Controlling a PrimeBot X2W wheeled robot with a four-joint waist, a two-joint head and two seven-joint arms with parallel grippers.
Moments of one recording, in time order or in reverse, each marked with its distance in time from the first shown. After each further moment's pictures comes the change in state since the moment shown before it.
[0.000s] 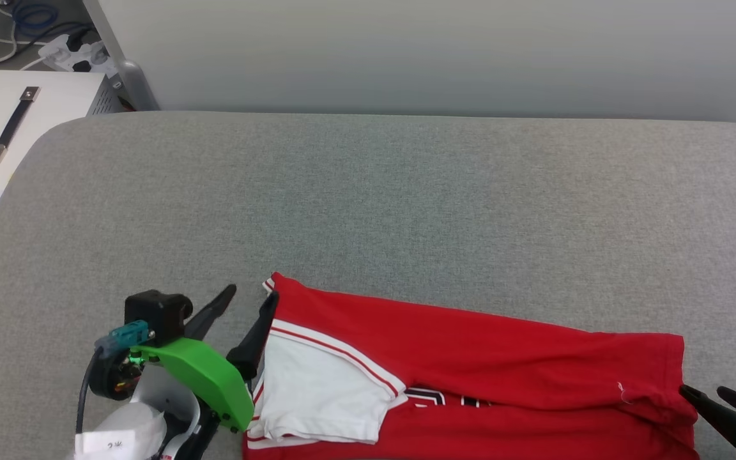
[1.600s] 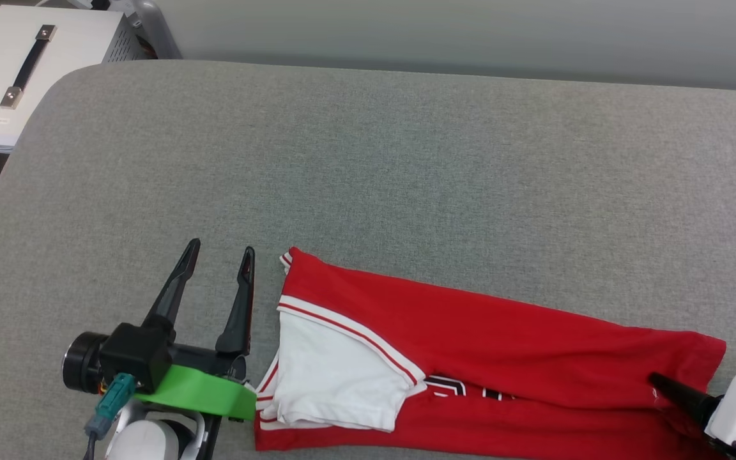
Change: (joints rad) left arm 0.179 -0.405 0.516 -0.067 0.678 -0.239 -0.232; right arm -0.122 0.394 -0.282 0.186 -0.147 0.000 0.248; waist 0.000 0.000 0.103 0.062
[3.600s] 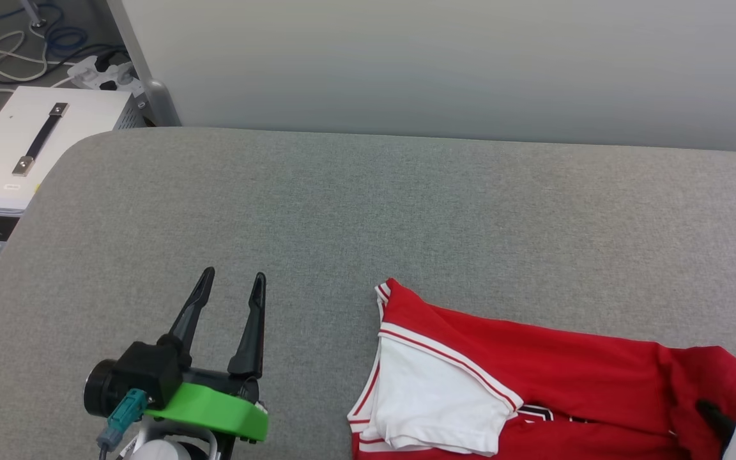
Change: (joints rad) left arm 0.042 -0.022 -0.018 0.042 -0.051 0.000 0.000; right arm 0.147 -0.077 -0.007 -0.190 -0.186 0.000 -0.135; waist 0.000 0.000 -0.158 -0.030
